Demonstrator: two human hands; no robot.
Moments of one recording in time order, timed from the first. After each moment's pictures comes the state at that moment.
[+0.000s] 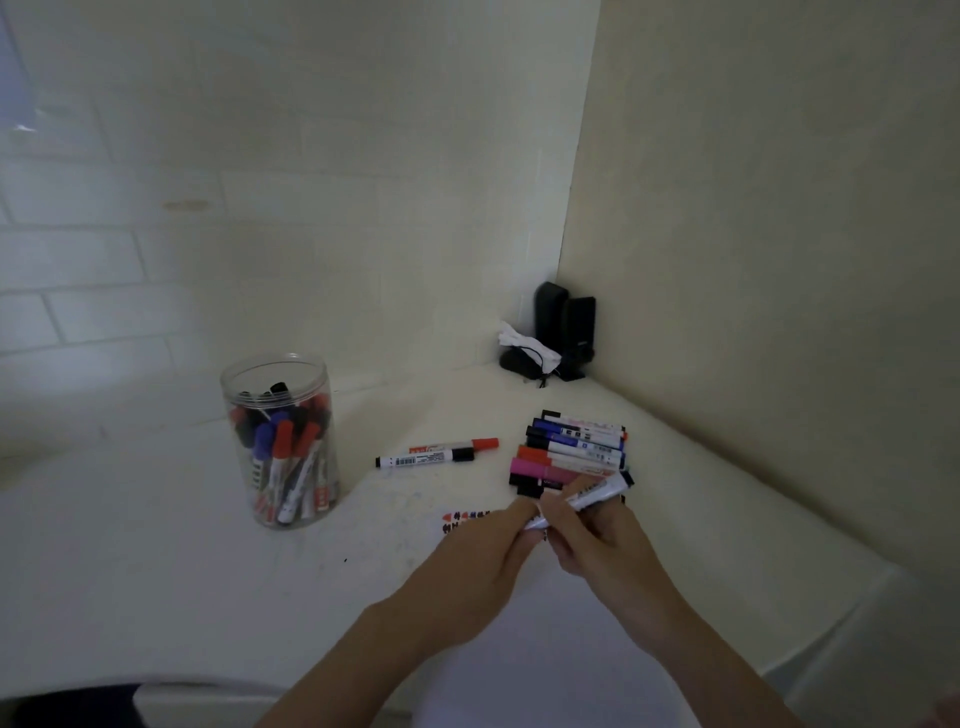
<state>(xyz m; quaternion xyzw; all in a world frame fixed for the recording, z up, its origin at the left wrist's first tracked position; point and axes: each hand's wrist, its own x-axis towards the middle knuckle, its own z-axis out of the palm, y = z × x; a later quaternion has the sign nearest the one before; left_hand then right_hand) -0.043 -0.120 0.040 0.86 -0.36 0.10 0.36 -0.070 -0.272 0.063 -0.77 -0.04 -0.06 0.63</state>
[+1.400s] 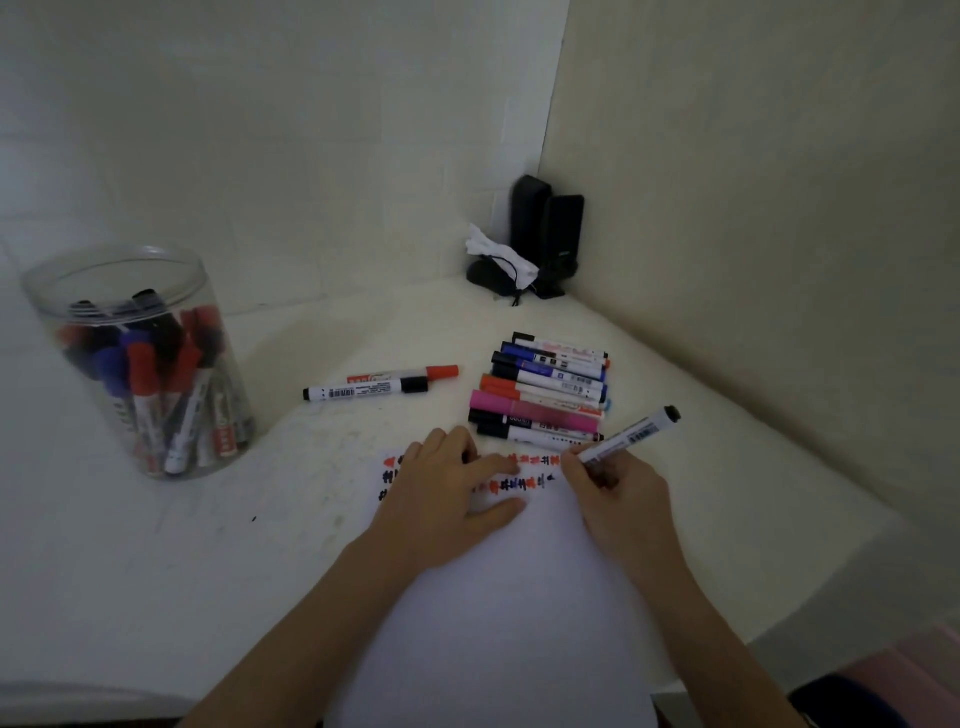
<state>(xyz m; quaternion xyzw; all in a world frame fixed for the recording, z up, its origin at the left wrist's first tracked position) 0.035 -0.149 -0.041 0.91 -0.31 0.17 0.23 -0.007 -0.344 -0.021 -0.85 0.12 -0.18 0.47</state>
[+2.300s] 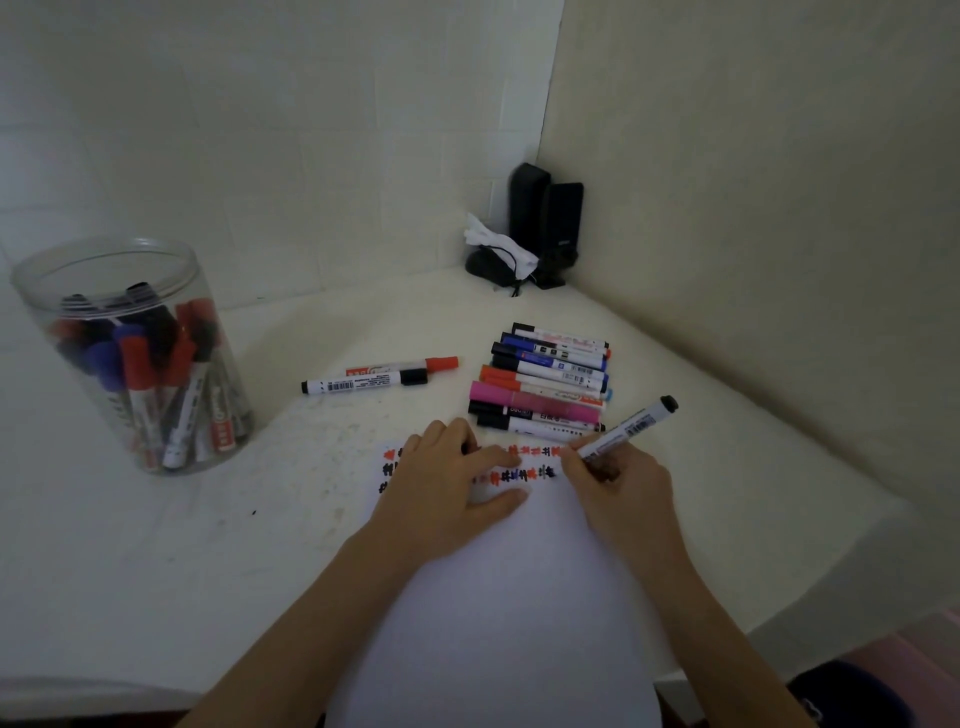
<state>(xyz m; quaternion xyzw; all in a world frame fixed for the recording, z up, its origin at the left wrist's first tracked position) 0.034 -0.149 -0.039 0.92 -0.30 0.15 0.22 -0.008 -0.344 -0.024 -0.86 0.11 -0.19 0.47</state>
